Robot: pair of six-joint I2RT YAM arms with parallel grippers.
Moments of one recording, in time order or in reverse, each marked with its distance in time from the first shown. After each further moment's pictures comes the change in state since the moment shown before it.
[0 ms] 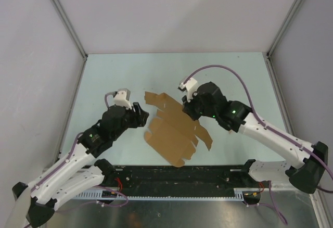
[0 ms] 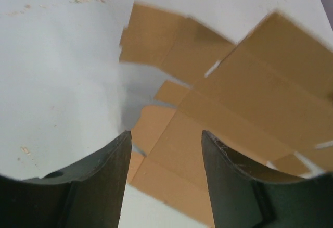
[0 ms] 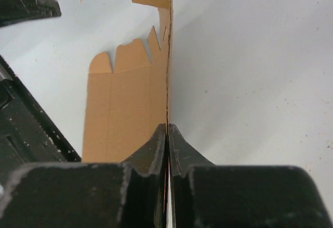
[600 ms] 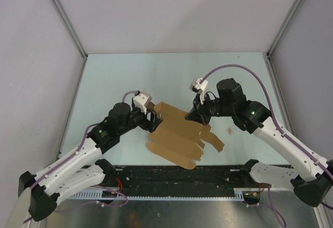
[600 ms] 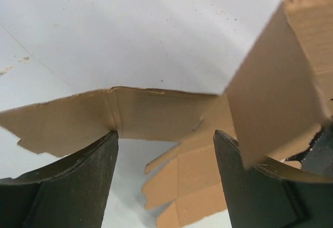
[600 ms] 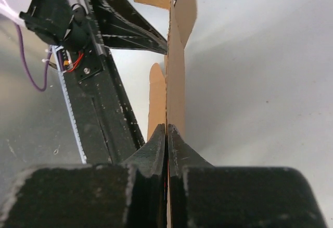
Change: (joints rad) left arm 0.000 0.060 -0.100 0.289 0.373 0.422; right arm -0.182 -0.159 0.000 -0.098 -0.517 -0.039
